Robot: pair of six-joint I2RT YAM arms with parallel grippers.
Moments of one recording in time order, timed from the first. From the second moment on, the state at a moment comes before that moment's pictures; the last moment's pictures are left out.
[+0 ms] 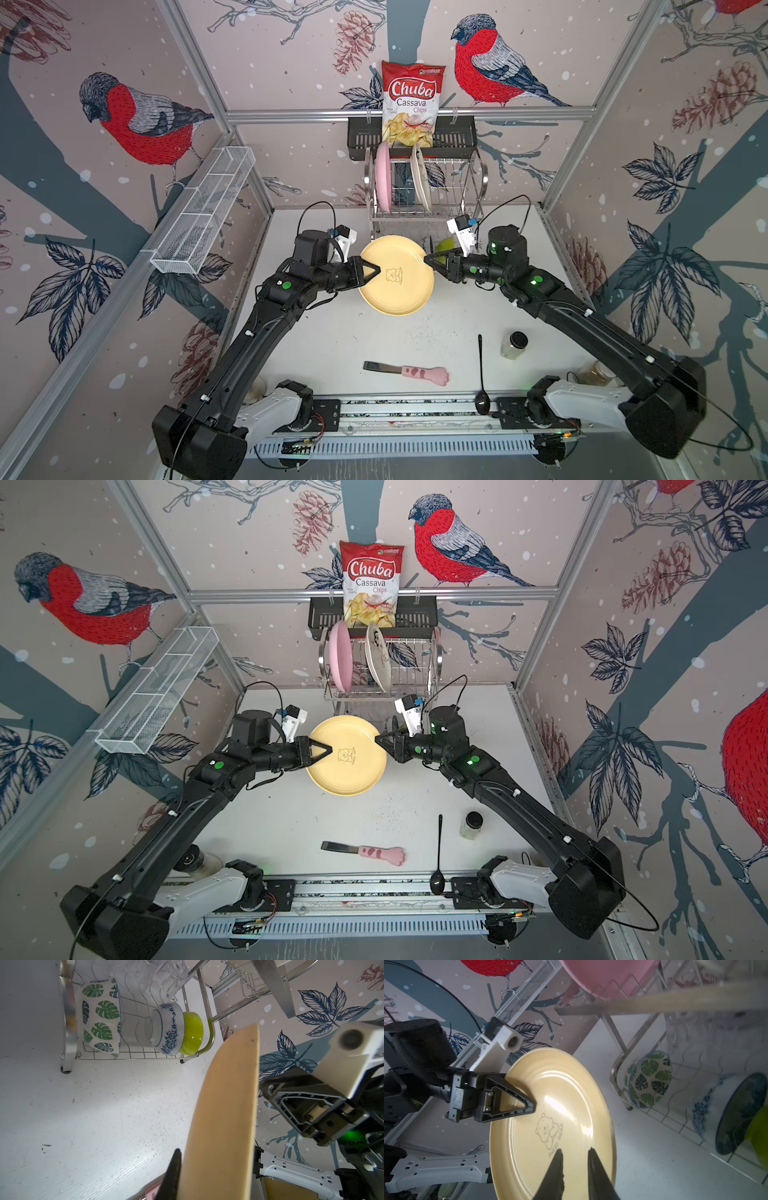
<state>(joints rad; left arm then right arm) -0.36 1.09 1.08 -0.61 0.60 -0.61 0.63 1.22 1.02 -0.17 -0.54 0.45</state>
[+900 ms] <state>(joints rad) -0.28 1.07 1.05 -0.59 0.65 -0.60 0.57 1.16 0.99 -0.25 -0.44 0.45</state>
